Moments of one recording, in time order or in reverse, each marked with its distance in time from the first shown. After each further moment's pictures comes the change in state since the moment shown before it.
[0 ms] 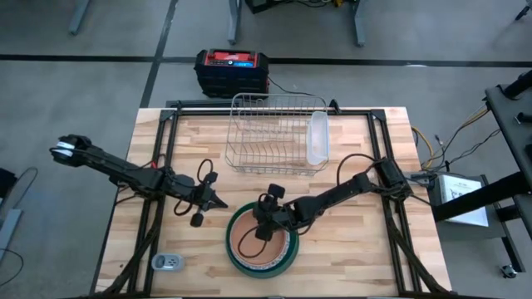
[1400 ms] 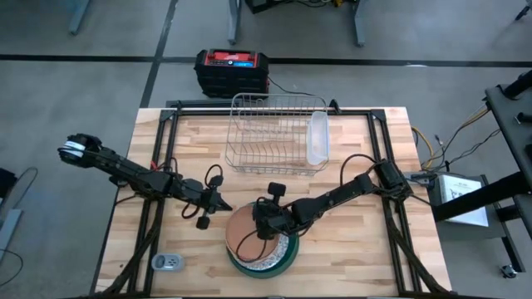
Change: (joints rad) left arm 0.000 0.194 0.000 0.161 0.000 0.022; right arm 0.038 0.008 0.144 -0.272 0.124 -0.078
